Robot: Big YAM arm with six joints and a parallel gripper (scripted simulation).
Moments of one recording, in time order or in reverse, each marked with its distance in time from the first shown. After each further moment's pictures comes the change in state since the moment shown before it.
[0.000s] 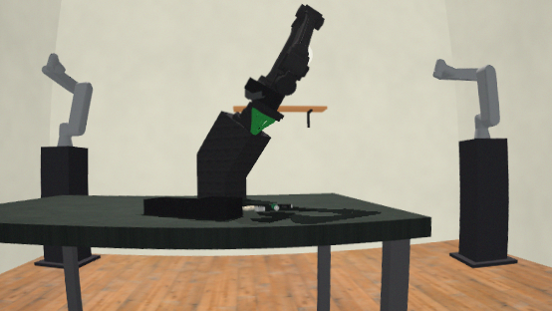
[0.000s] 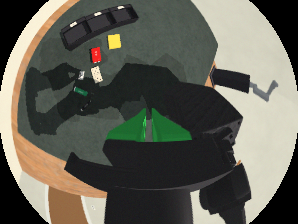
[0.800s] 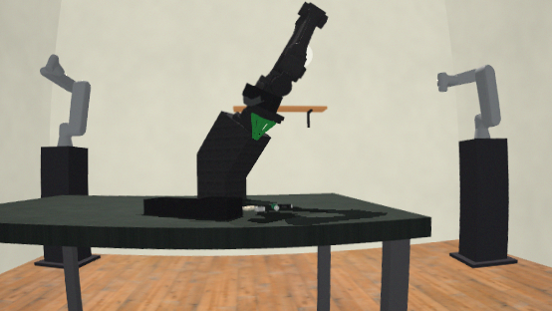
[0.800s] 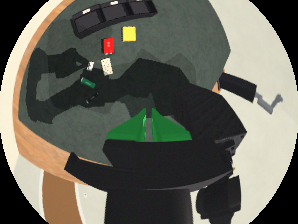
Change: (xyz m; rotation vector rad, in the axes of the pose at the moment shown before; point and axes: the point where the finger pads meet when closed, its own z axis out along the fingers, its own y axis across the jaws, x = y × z) arm -0.004 0.022 0.009 -0.086 0.071 -0.089
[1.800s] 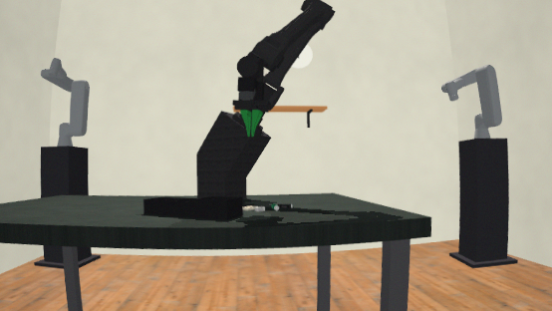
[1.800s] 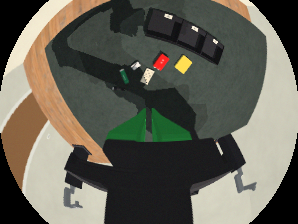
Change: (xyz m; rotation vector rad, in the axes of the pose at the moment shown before) arm -0.073 0.044 -0.014 -0.406 0.007 -0.575
